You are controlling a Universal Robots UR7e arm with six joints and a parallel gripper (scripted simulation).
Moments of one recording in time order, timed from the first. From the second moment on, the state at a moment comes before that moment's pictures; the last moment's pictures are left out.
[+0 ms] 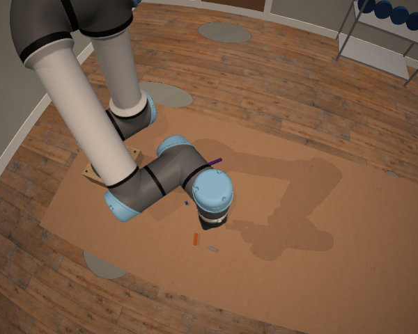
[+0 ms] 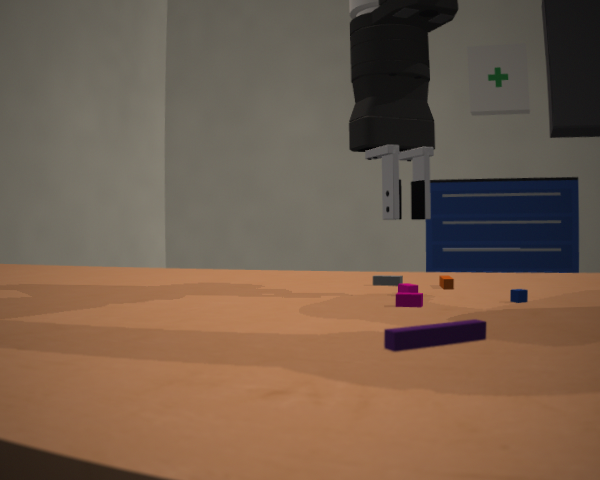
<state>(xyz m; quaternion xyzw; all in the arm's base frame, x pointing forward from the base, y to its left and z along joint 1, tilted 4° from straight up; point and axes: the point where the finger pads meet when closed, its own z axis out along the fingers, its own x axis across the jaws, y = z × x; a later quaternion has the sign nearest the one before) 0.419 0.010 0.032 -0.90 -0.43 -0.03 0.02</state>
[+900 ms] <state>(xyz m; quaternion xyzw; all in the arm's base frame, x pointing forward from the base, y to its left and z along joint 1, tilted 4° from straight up) 0.418 0.009 0.054 -0.90 -0.43 -0.03 0.02</state>
